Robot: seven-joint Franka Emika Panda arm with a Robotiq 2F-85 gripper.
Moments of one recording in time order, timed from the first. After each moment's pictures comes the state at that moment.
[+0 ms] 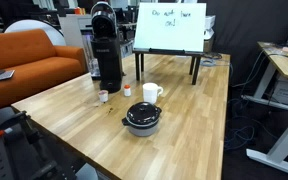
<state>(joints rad) 0.00 -0.24 0.38 -2.33 -0.13 1.94 0.62</state>
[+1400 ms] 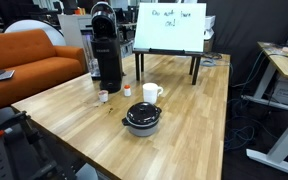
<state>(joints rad) 0.07 -0.23 0.27 -2.33 -0.08 2.06 0.56</state>
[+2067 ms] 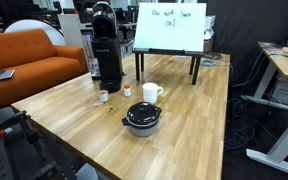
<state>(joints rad) 0.07 -0.14 0.19 -2.34 -0.06 2.18 0.48</state>
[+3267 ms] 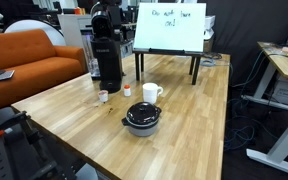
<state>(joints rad) 0.05 0.14 0.09 -2.16 -0.11 2.28 0.69</state>
